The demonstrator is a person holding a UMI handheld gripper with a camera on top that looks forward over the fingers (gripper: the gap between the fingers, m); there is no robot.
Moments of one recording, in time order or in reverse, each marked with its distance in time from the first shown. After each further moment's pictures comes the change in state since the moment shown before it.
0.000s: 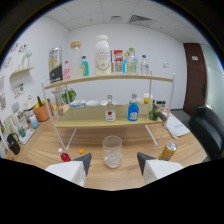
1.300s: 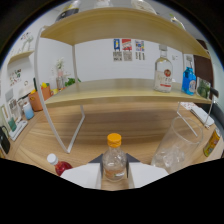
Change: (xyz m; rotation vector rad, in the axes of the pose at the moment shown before) arm -0.108 0.078 0.175 -0.059 -0.039 -0.009
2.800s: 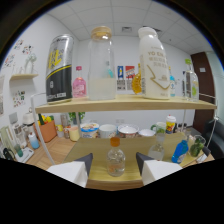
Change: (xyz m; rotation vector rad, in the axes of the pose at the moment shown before) arm 0.001 -0.182 -0.037 0.263 -0.034 -0.031
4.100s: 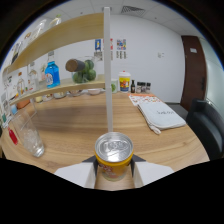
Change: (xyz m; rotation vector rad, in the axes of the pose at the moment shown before) arm 0.333 0.201 -0.069 -0.267 0.093 0.019
